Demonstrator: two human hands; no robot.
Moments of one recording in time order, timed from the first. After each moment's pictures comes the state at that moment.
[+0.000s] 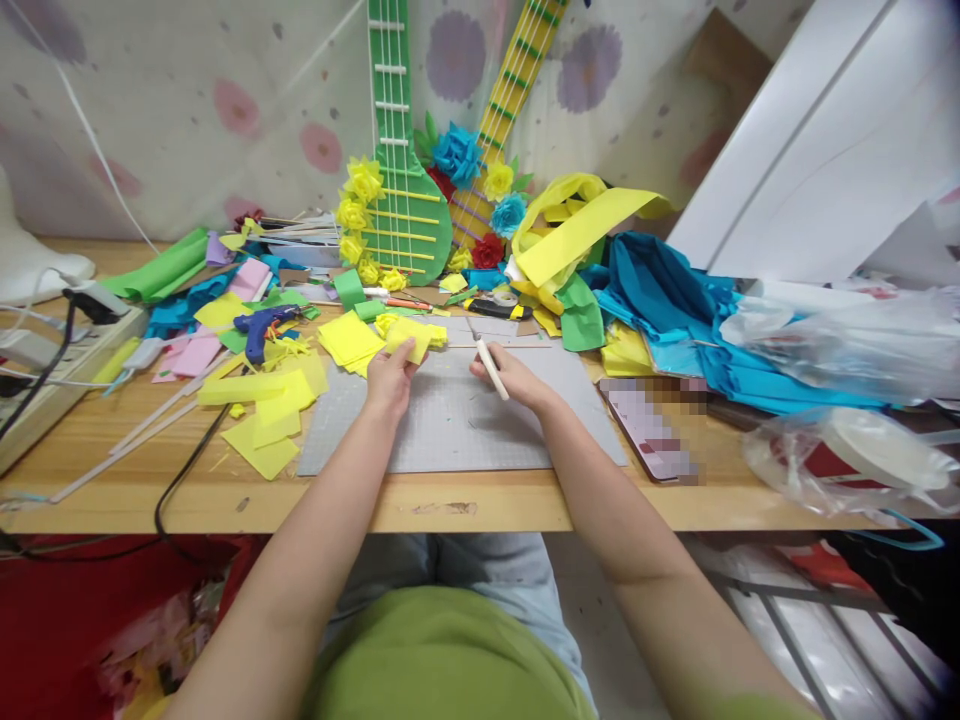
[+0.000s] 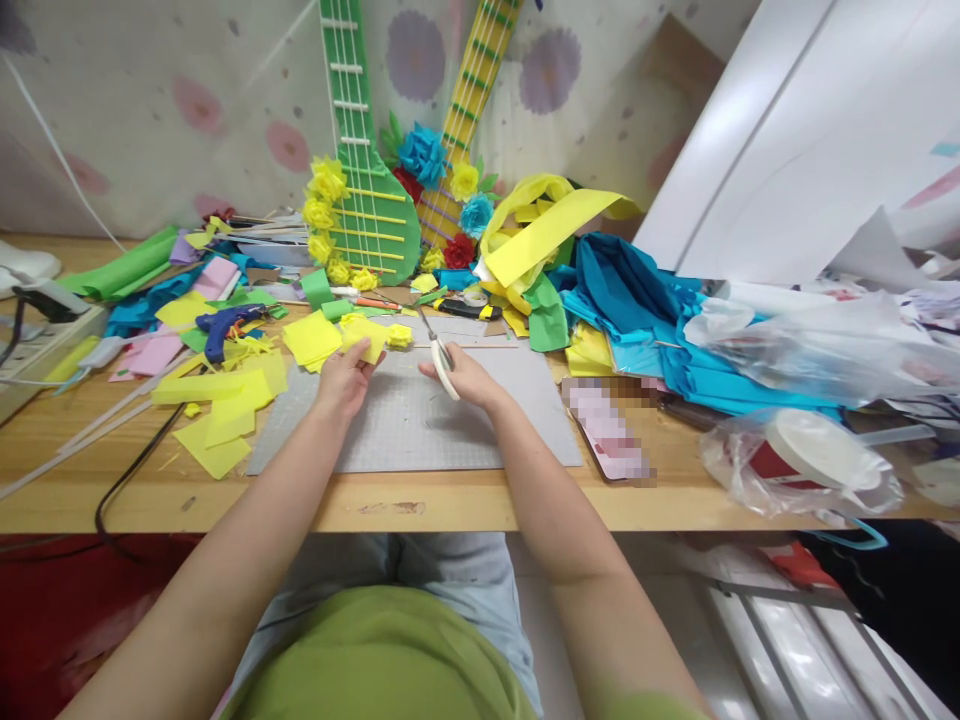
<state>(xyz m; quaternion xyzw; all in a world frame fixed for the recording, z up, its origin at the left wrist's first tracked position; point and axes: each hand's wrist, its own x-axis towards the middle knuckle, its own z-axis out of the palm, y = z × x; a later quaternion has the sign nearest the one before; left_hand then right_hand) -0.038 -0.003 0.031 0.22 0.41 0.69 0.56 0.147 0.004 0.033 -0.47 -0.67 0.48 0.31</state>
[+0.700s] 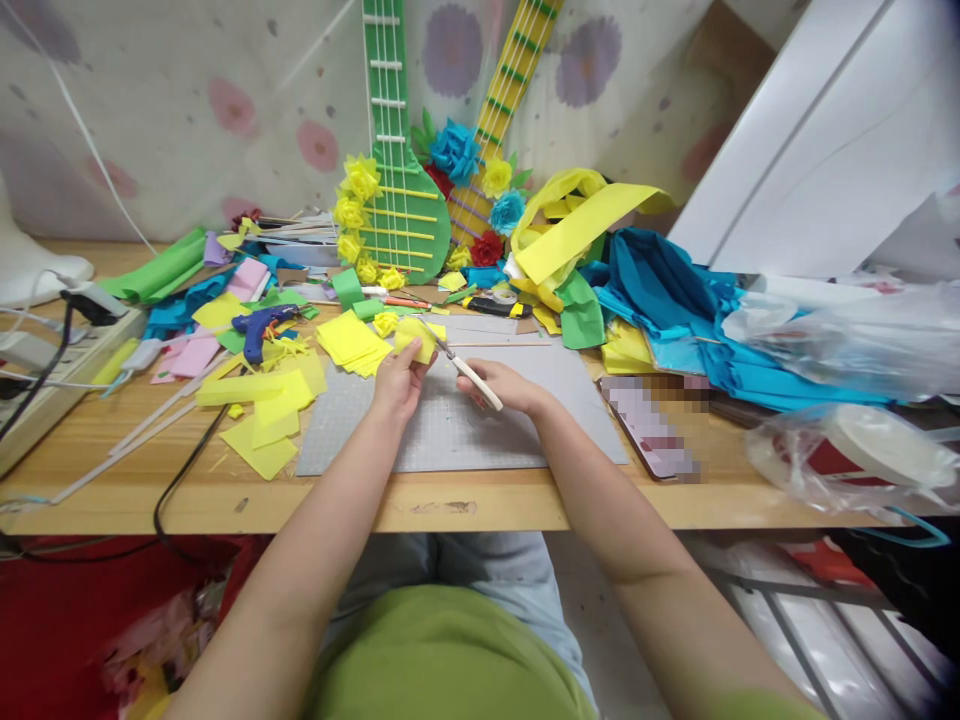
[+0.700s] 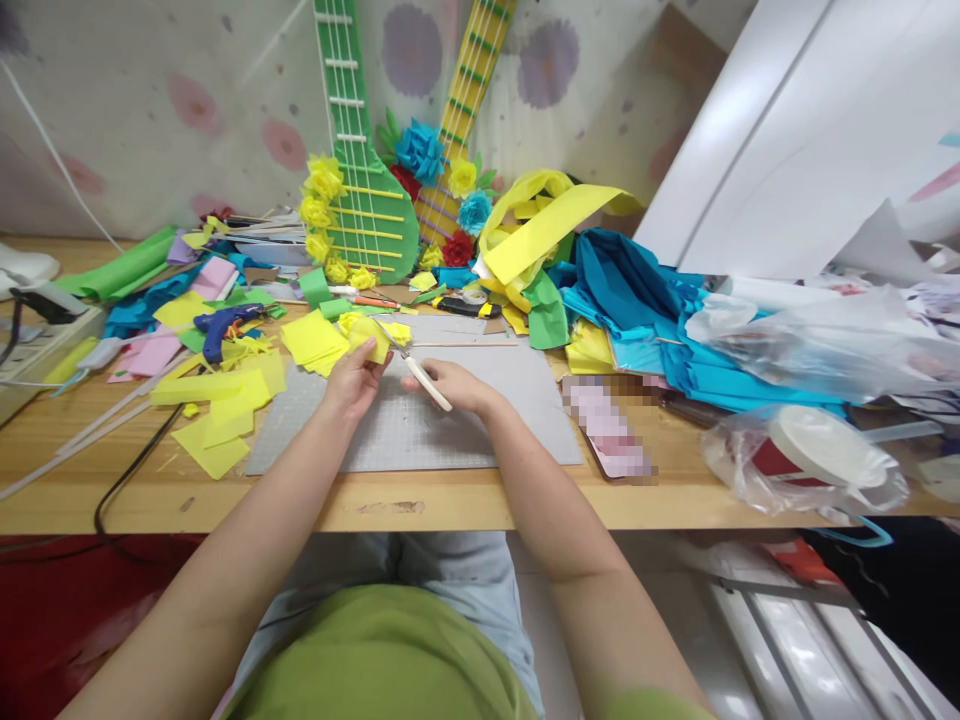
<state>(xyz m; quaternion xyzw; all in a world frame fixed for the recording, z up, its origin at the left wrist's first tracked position) -0.029 -0.005 0.029 0.20 0.37 0.68 0.60 0.135 -0.010 0.042 -0.40 -0.74 0.50 0.20</state>
